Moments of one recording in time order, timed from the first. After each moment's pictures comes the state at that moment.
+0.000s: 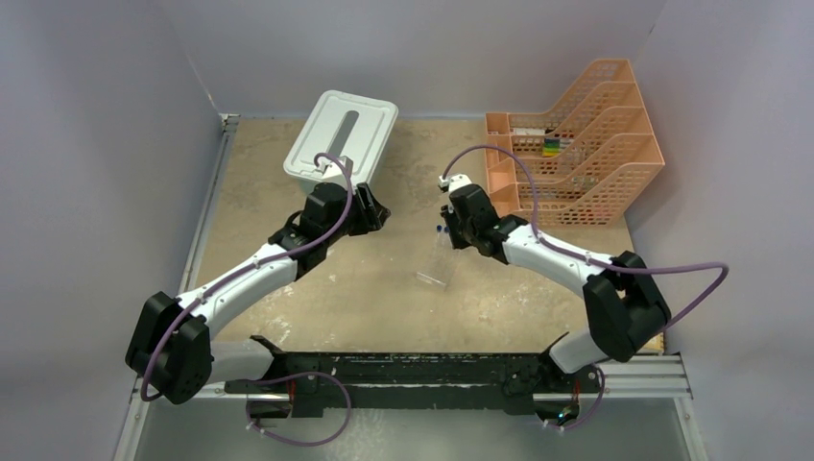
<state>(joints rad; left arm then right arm) -0.57 1.26 0.80 0.01 -0.06 -0.67 0.63 1.49 0.92 -0.25 0.20 0.17</state>
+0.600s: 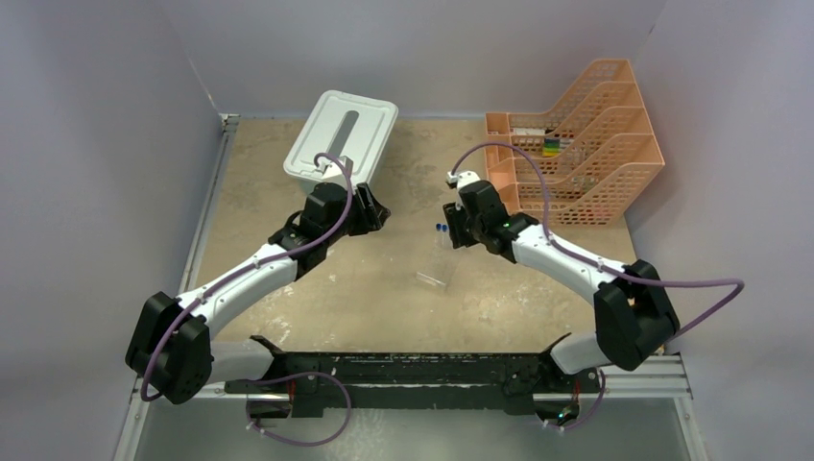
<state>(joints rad) -0.57 1.26 0.80 0.01 -0.06 -0.67 0.59 1.45 0.94 -0.29 0.16 0.17</state>
